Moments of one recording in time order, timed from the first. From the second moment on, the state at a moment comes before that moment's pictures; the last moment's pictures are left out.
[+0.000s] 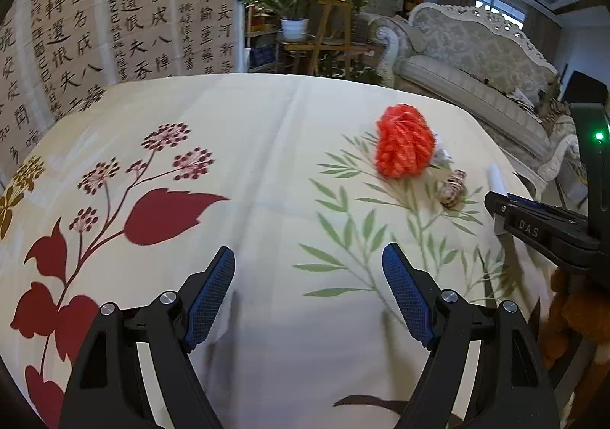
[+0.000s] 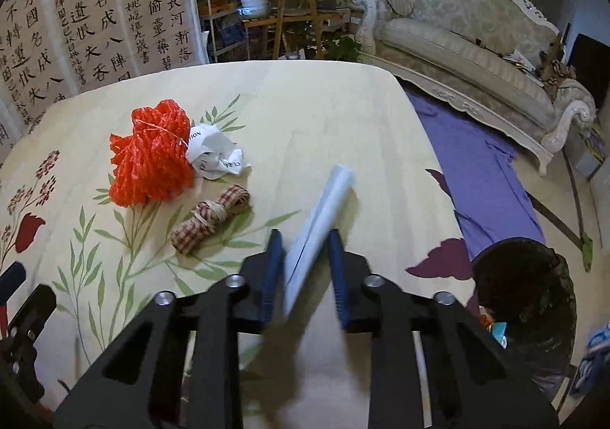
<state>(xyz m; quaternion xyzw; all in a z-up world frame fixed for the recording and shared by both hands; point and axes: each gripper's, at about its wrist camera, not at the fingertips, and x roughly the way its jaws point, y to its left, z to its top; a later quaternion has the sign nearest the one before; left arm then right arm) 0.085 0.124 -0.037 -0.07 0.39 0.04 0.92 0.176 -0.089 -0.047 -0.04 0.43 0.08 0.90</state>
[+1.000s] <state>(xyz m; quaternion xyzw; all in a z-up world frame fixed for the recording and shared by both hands) 0.158 0.034 -0.044 -0.01 0.42 -0.06 0.90 0.184 -0.134 -0.047 -0.01 0.43 0.09 0.90</state>
